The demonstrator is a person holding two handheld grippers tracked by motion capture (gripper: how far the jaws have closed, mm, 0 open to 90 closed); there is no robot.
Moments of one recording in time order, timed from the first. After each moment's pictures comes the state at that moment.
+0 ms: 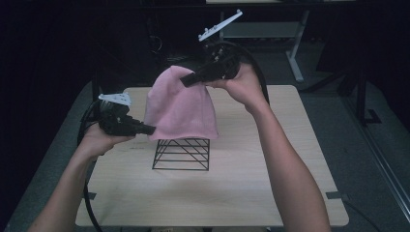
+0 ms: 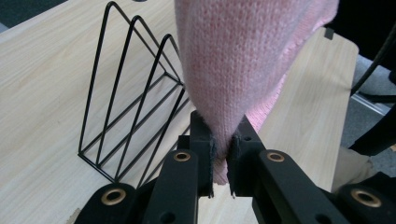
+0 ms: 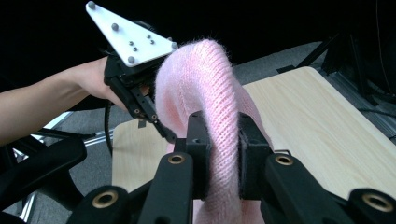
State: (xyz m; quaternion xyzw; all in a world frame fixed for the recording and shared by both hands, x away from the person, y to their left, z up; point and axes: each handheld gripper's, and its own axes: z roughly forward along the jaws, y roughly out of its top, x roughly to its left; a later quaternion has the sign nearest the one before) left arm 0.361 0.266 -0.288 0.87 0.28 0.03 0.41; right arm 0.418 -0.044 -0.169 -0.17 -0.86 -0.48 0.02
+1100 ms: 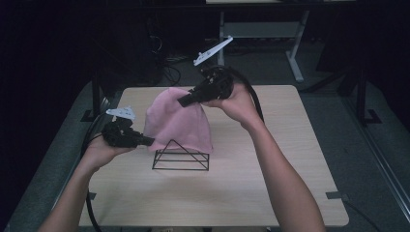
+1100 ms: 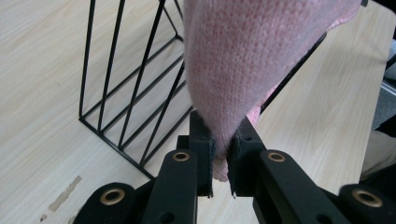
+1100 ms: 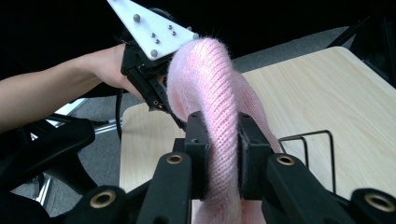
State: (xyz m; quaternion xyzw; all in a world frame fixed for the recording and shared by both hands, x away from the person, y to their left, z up) left arm 0.353 0.275 -0.328 0.88 0.29 0.04 0.37; right arm 0.409 -0.030 -0.215 -0.16 -0.87 -0.46 0.04
